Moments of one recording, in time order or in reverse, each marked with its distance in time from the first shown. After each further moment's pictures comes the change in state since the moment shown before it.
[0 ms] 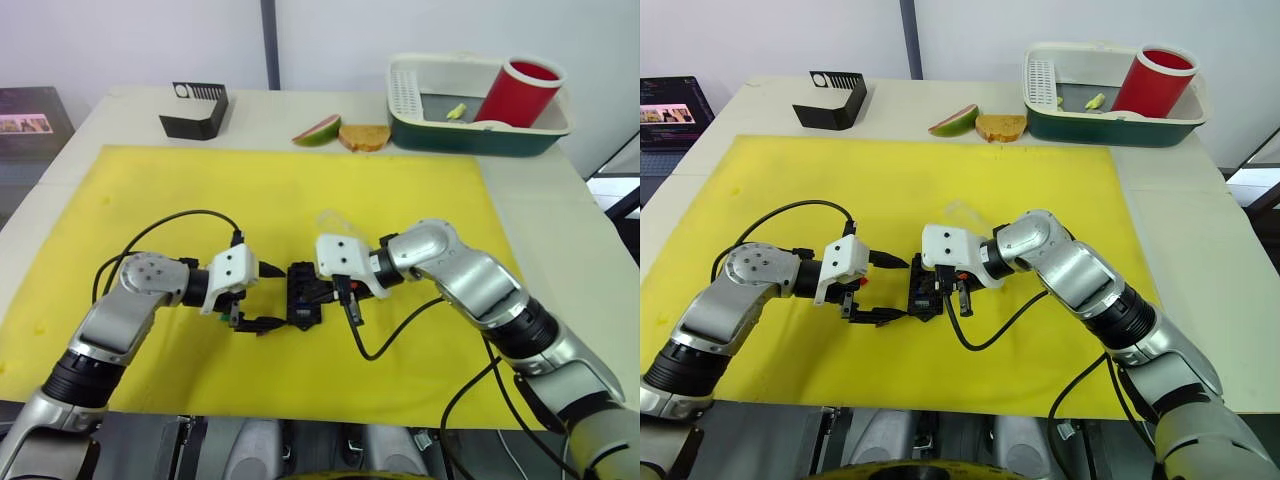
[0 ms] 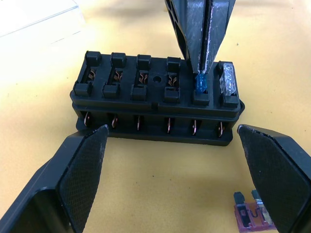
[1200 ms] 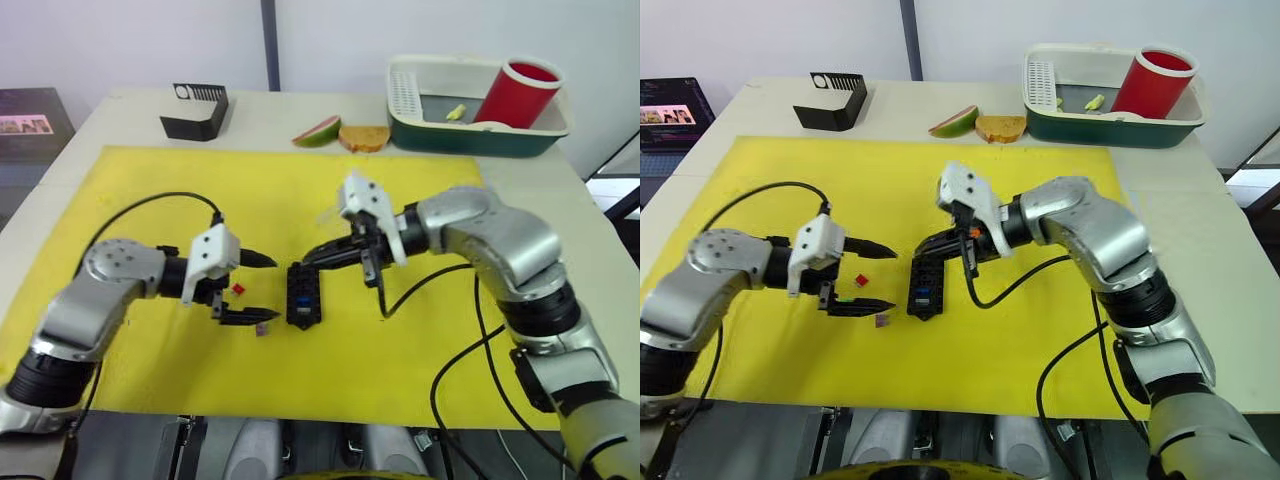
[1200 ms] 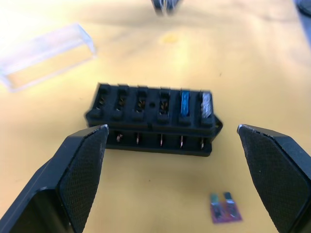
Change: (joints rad) left arm -0.005 0.144 0.155 -0.146 -0.205 0.204 -0.039; right arm -0.077 -0.010 -0.291 -0.034 0.265 0.250 0.008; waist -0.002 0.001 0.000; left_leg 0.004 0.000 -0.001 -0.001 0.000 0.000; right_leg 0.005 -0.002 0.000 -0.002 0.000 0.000
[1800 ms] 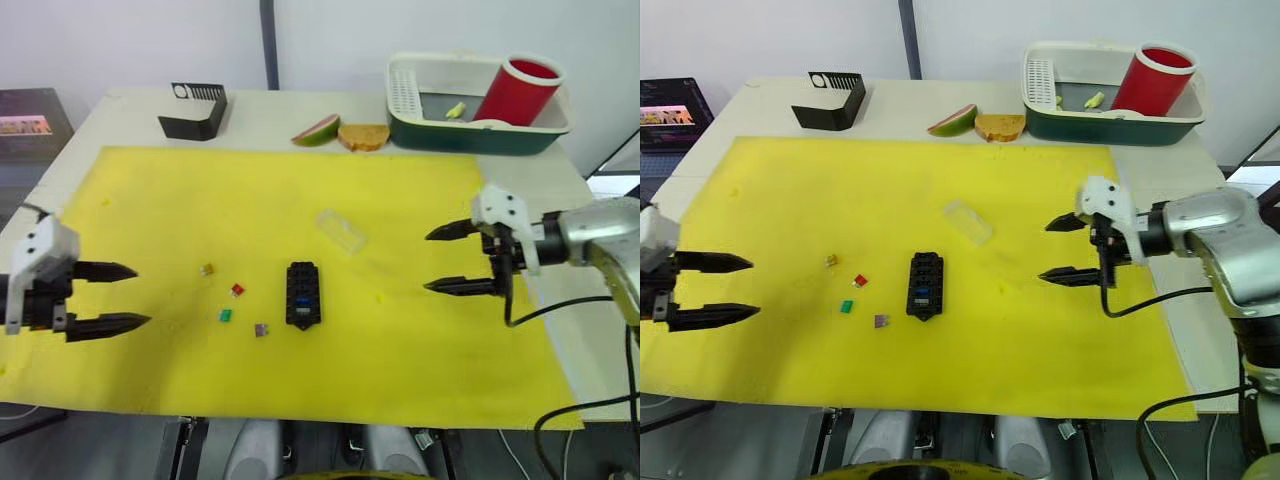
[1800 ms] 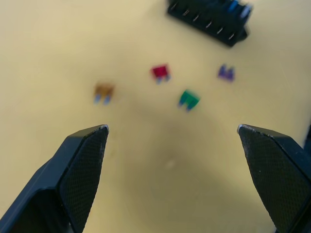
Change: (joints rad) left arm 0.493 0.308 0.595 0.138 -0.032 0.100 -0.158; right arm 0.343 -0.481 -0.222 0.147 -0.053 -0.364 0.182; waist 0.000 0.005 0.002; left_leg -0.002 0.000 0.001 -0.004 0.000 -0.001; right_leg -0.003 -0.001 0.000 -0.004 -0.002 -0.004
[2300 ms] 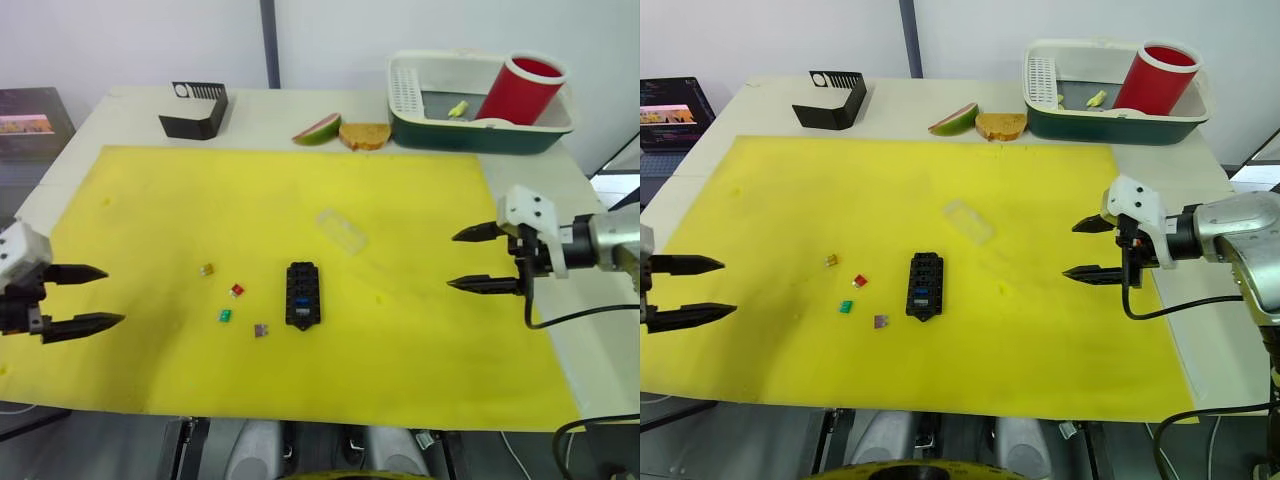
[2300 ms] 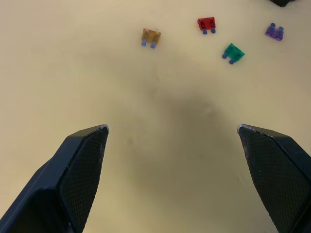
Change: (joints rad) left arm -0.015 -0.004 -0.008 0.109 0.060 -0.098 0.006; right arm 0.060 -0.049 -0.051 -0.007 0.000 0.005 -0.034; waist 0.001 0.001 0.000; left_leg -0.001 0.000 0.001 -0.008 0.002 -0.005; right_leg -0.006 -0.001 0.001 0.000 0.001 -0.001
